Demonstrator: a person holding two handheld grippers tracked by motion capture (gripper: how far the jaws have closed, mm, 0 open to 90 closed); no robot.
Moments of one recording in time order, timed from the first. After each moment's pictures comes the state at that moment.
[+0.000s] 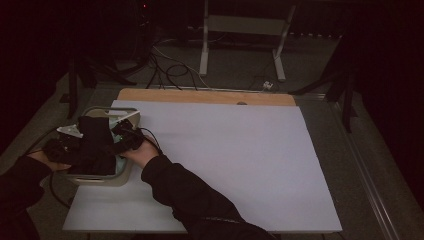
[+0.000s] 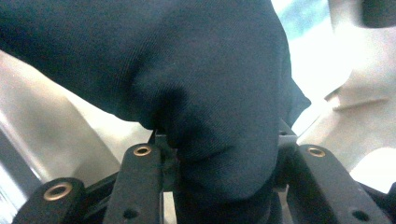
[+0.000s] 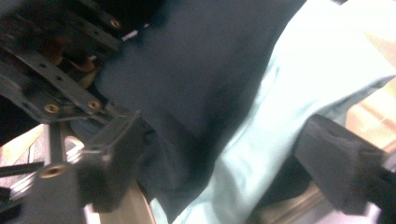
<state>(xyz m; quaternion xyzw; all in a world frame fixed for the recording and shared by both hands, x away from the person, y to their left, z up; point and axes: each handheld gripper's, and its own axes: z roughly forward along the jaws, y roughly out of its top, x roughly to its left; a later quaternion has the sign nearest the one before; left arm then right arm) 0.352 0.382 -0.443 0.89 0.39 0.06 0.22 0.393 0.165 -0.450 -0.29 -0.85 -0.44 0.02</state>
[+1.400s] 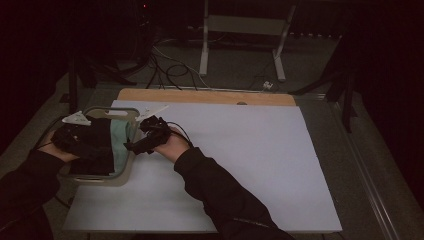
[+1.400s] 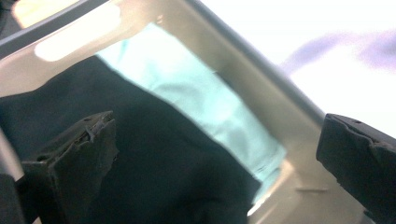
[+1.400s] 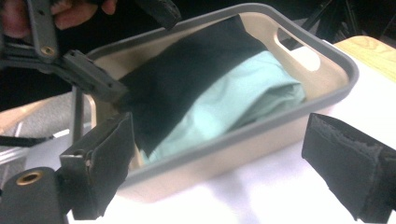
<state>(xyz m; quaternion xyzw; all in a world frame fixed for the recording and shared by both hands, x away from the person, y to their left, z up) 0.350 0.338 -0.400 0.86 0.39 0.13 0.29 0.393 0.086 -0.421 -0.20 -0.85 -0.49 -0.02</state>
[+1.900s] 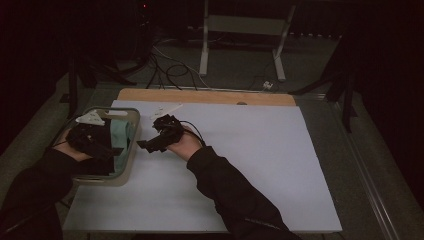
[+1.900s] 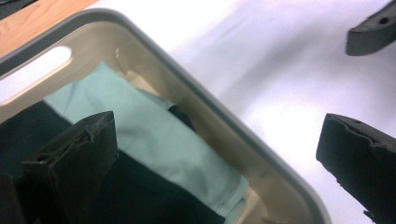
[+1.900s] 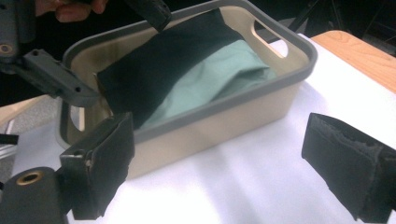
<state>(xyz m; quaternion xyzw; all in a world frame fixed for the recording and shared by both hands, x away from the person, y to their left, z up) 0.351 0.303 -0.396 0.87 0.35 0.12 0.31 0.399 0.051 -0.420 -0.20 -0.85 -0.48 -0.04</state>
